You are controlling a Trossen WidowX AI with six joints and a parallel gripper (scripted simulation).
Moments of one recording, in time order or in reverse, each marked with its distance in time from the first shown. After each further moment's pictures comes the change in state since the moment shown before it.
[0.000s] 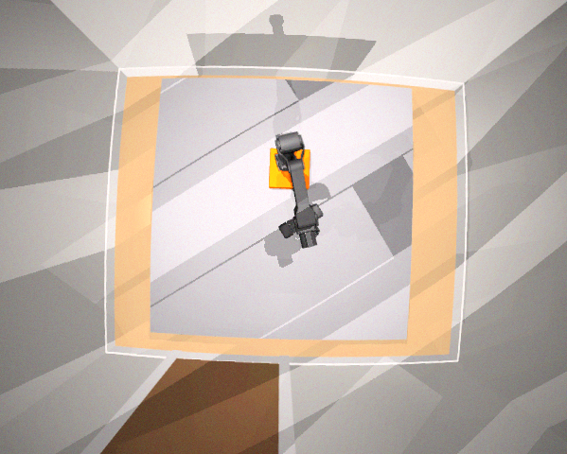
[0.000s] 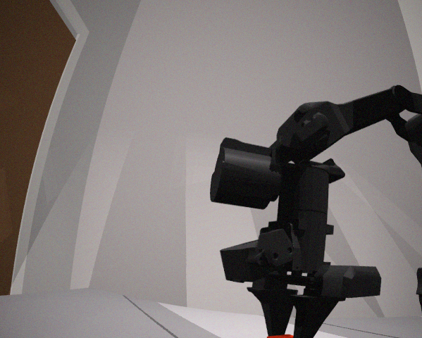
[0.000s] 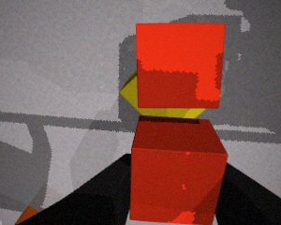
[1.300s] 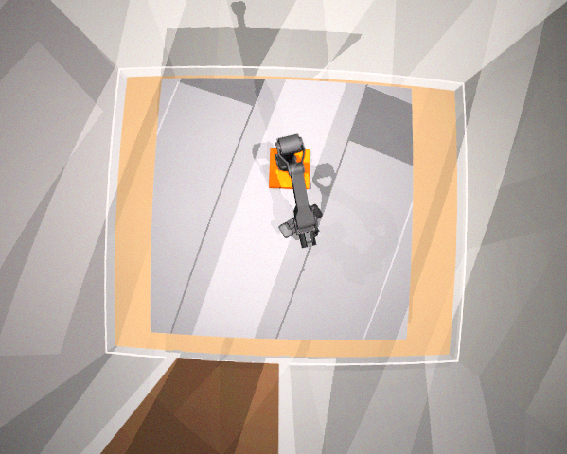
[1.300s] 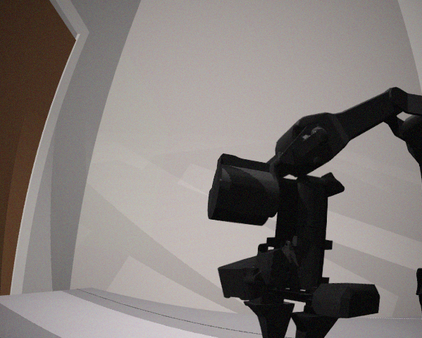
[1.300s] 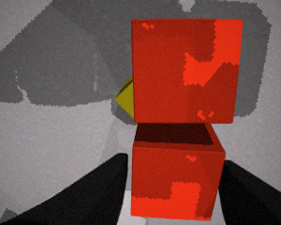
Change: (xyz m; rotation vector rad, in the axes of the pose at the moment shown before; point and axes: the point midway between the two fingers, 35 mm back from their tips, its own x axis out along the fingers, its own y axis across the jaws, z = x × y) arm 0.017 0.000 -0.001 0.001 0.007 0.003
